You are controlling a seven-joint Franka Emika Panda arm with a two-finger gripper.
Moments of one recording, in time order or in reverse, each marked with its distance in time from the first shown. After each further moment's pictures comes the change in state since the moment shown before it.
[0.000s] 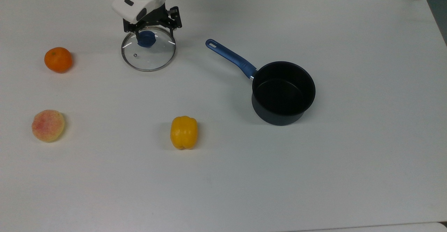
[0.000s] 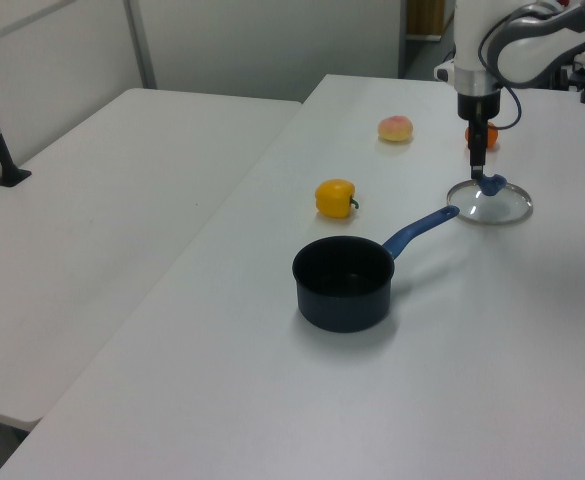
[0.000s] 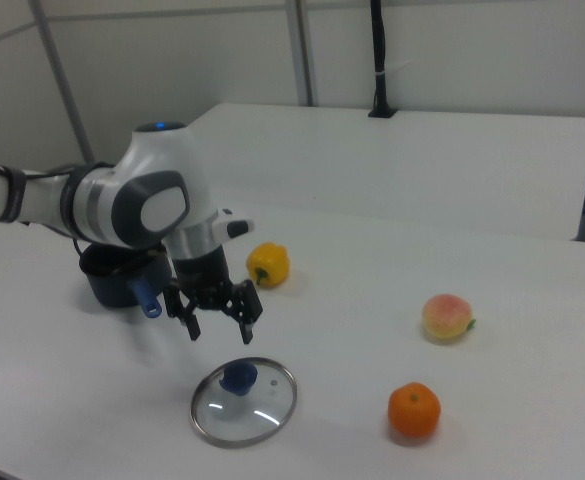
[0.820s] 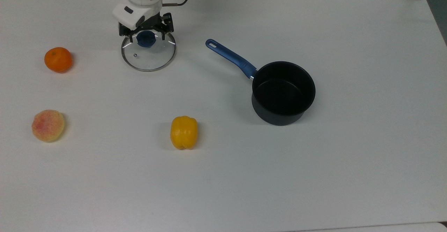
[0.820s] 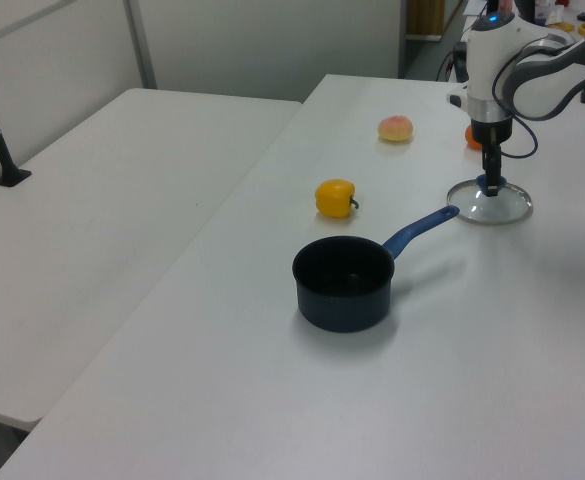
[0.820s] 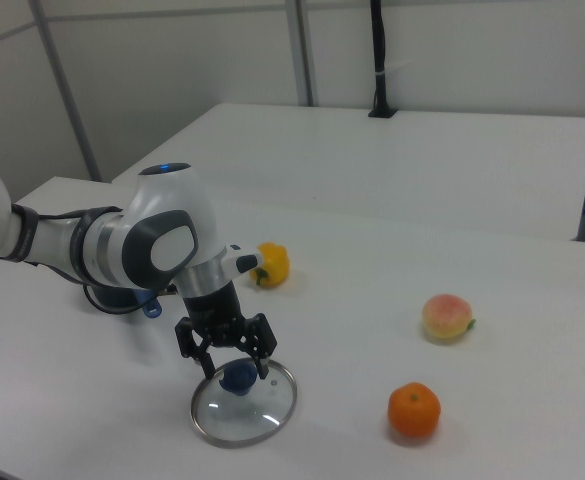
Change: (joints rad) arm -0.041 0.008 -0.006 -0.122 -0.117 0.129 0.000
